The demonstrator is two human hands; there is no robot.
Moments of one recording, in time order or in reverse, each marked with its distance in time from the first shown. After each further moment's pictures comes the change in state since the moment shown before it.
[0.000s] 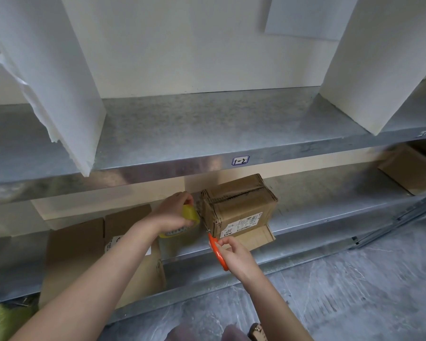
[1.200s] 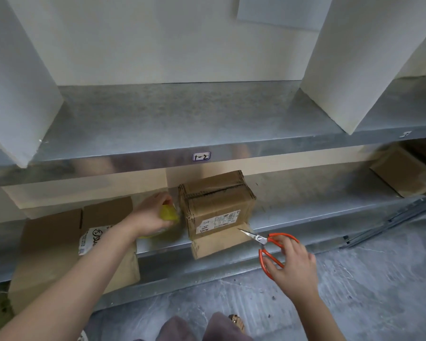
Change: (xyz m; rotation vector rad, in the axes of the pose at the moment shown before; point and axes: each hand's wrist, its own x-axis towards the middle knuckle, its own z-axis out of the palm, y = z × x) left_hand -0.005 0.012 0.023 0.027 0.092 -0.057; right_hand 0.002 0.121 -0.146 -0.662 0.576 -0.378
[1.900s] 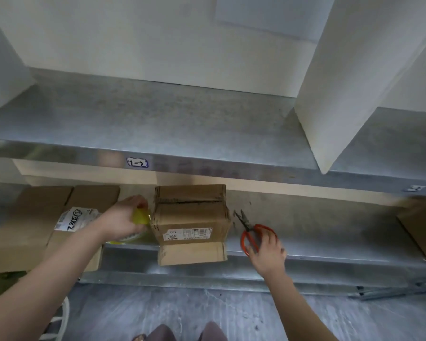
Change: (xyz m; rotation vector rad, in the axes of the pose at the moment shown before) left_hand -0.009 0.047 0.021 0.031 0.065 -0.278; right_hand 0.154 0.082 0.057 -0.128 -0.414 -0.023
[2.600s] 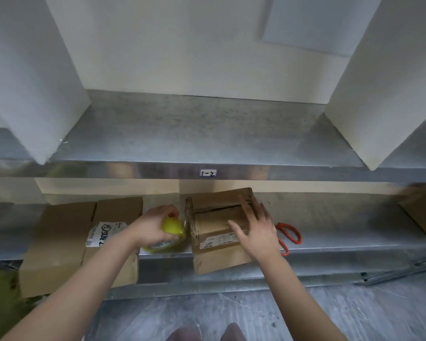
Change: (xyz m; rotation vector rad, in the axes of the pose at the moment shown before) left_hand 0.001 -0.040 -0.021 -0.055 -0.125 0.199; right_hand -0.051 -0.160 -0.044 0.097 0.177 -0.239
